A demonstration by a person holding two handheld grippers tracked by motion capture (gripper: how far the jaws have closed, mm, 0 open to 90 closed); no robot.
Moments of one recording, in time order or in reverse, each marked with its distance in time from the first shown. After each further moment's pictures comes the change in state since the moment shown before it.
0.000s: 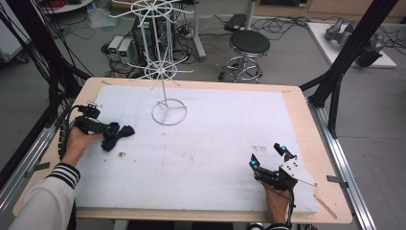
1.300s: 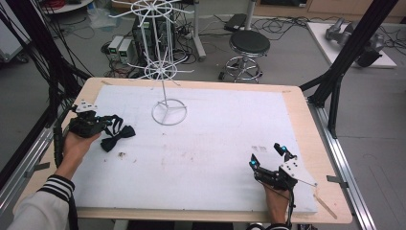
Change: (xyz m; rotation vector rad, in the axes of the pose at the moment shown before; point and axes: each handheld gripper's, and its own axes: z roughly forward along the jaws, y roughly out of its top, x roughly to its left) left arm -0.024 -0.012 -0.045 -0.346 -0.065 0.120; right arm 0.000 0.000 0.000 0.000 -0.002 0.000
